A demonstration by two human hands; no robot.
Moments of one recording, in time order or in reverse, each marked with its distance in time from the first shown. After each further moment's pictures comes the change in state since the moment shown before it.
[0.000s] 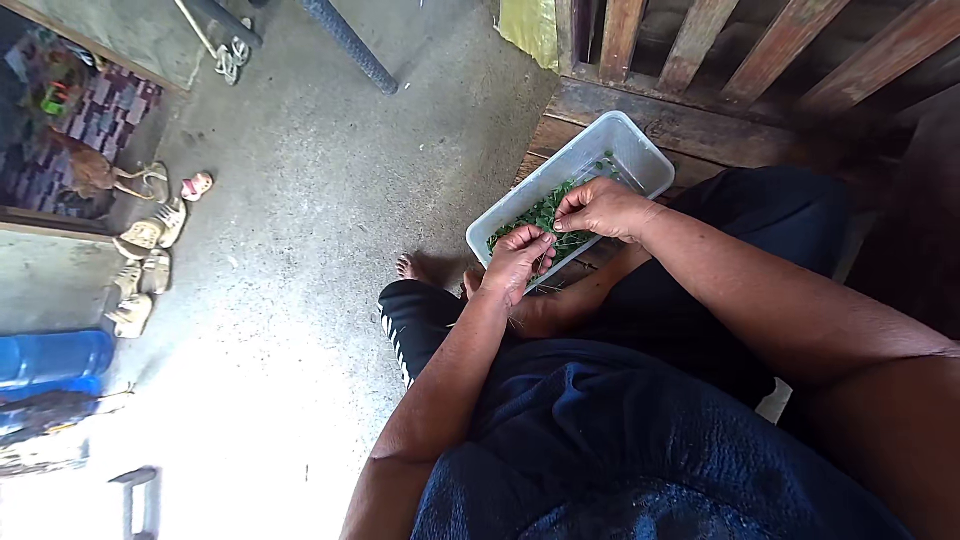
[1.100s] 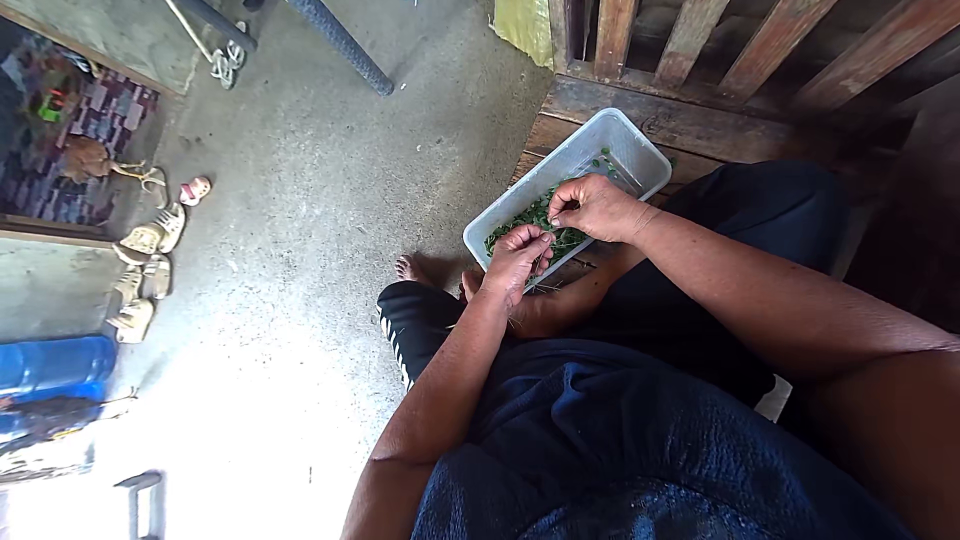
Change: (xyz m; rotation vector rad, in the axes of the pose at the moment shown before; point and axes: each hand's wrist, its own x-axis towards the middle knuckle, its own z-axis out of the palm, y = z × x) left_hand 0.001 -0.003 0.001 0.045 0.008 0.032; right_hand 0.001 0.002 0.002 -0.177 0.052 -0.256
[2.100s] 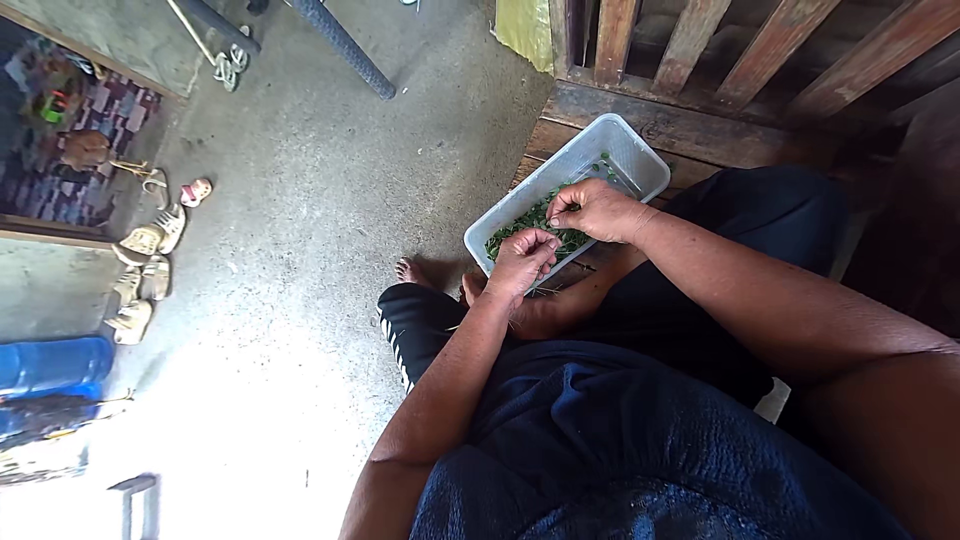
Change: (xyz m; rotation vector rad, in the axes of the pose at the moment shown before) left_hand -0.001 -0.001 0.001 0.194 -0.057 0.109; right_hand 0.001 -0.001 -0.003 0.026 -0.040 0.068
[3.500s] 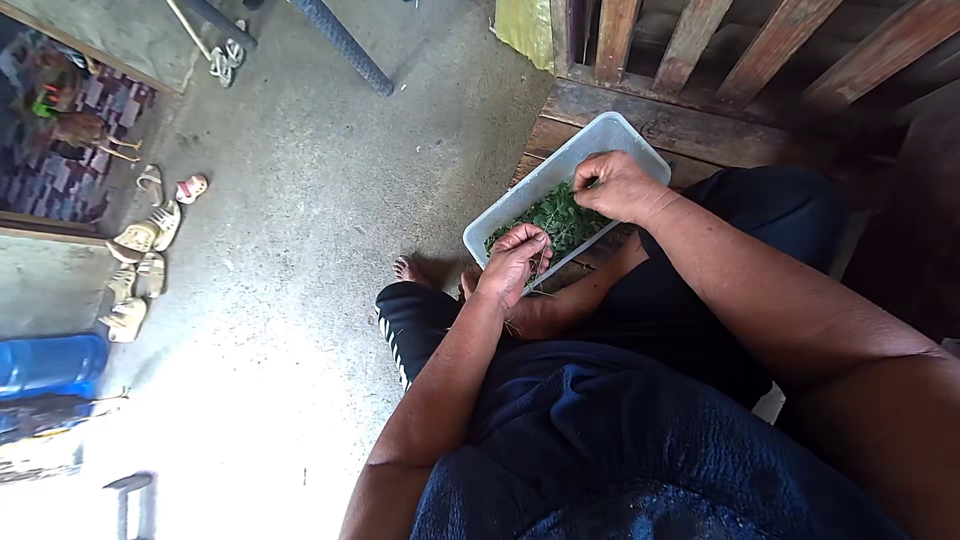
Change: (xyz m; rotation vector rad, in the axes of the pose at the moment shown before) left_hand -0.001 0.001 -0.006 -0.318 -0.007 -0.062; right_hand 0.003 0.013 -0.023 -0.137 0.144 -0.053
